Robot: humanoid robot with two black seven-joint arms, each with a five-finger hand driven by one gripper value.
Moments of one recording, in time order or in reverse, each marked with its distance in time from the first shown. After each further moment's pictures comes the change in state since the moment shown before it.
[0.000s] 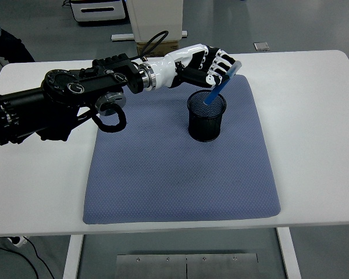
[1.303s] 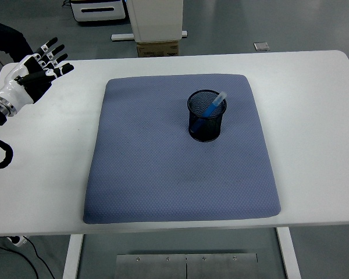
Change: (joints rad) left arm 0.589 0.486 -0.689 0.059 -0.003 -0.149 0.000; right arm 0.000 0.000 0.000 0.000 0.000 0.000 0.000
